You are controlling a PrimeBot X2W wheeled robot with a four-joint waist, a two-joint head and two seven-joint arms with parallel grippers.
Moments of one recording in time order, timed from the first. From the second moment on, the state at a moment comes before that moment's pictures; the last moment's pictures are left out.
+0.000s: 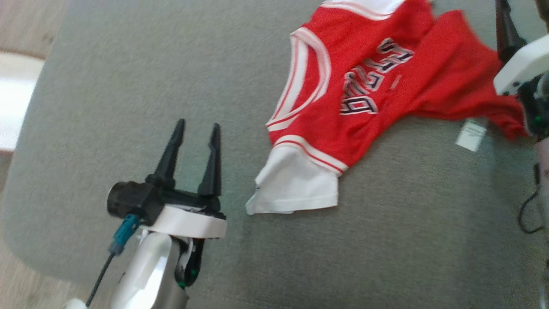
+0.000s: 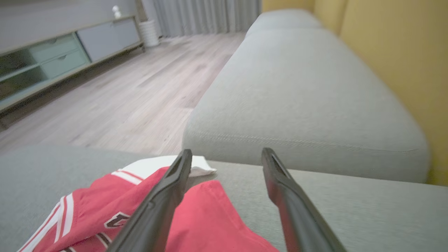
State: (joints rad) left arm -0.28 0.05 -0.29 0.25 -0.29 -0.08 -0.25; right arm -0.76 -0.29 0.01 0.57 0.26 0.13 0.15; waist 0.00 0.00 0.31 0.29
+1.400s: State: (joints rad) left arm -0.36 0.04 -0.37 0.26 -0.33 -0.06 -0.25; right arm -1.01 -0.48 0.41 0.90 0.68 0.13 0.18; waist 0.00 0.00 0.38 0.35
